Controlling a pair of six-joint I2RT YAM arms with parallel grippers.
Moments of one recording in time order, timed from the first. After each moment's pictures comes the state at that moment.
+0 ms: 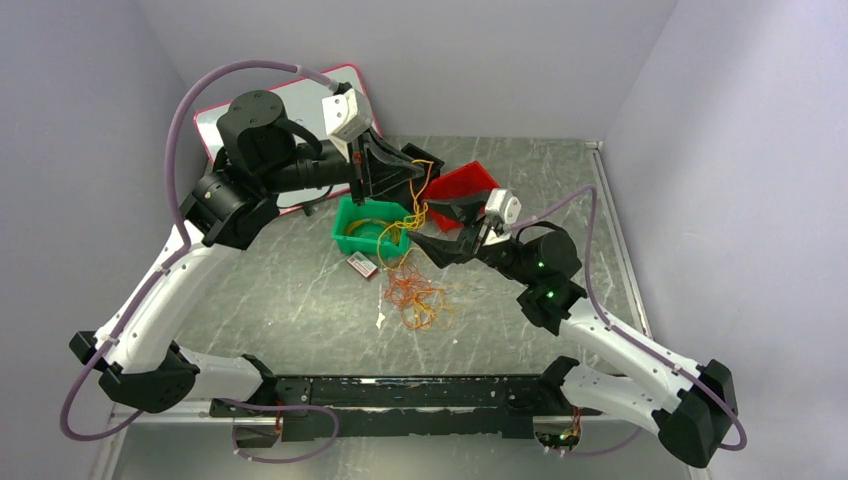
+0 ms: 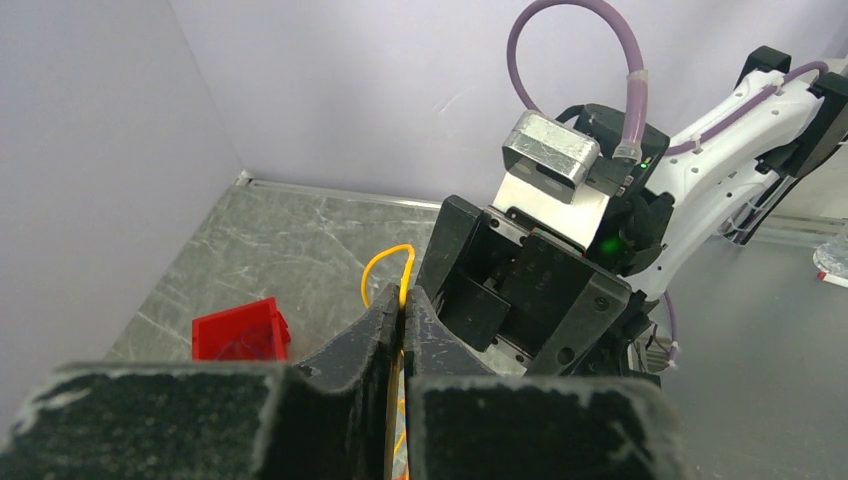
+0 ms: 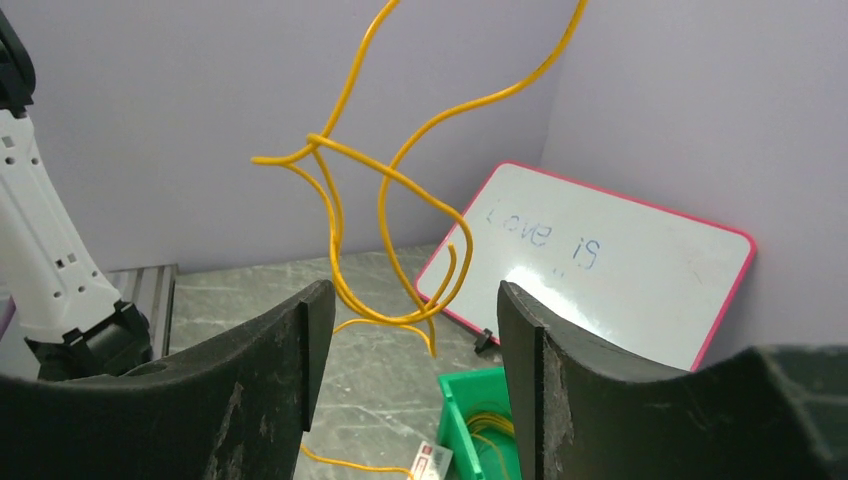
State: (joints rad) left arm -0.72 1.32 1.78 -0.43 0.66 0.01; right arm 0.75 0.94 0.70 0.63 -0.42 0.01
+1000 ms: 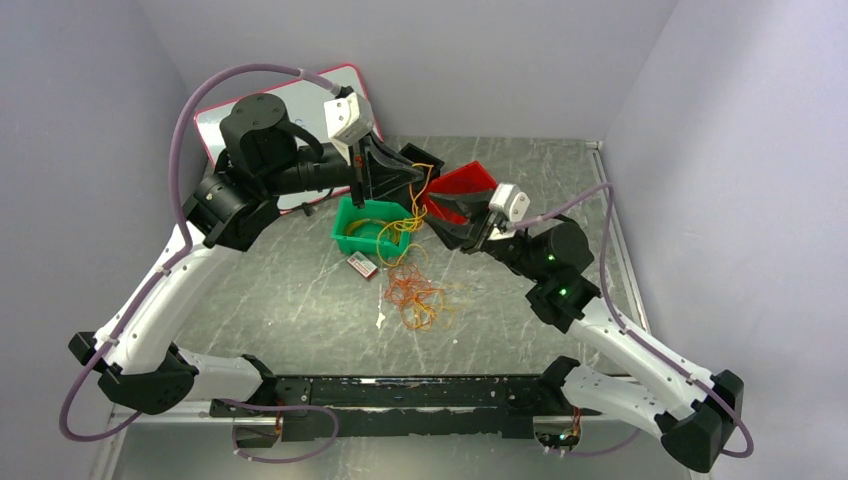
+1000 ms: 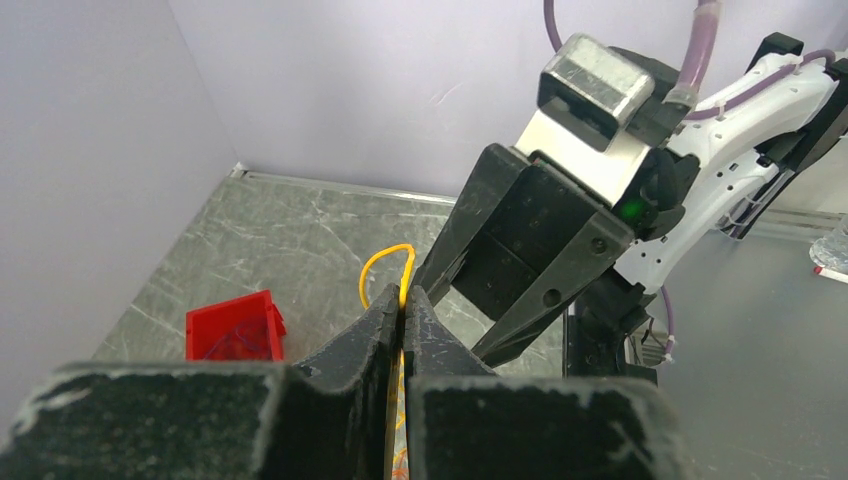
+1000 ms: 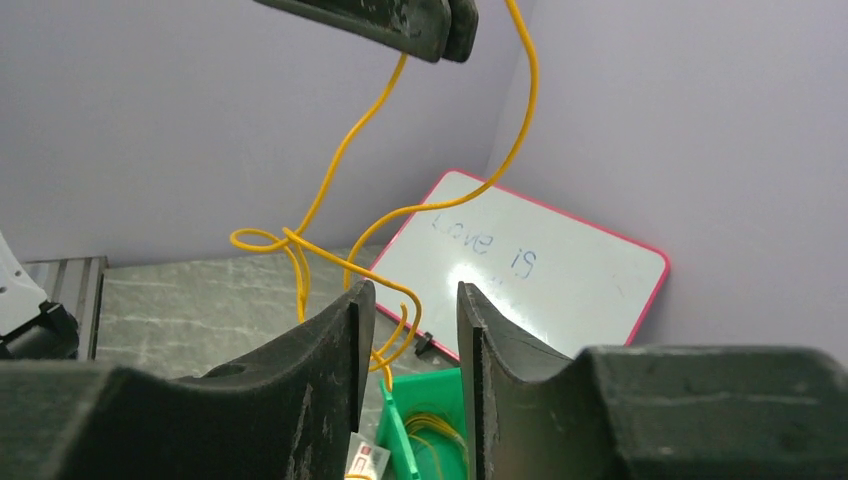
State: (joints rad) left arm -0.72 1.31 1.76 -0.43 0.66 0.01; right arm 0.75 0.91 0.81 0.49 -0.37 -0.12
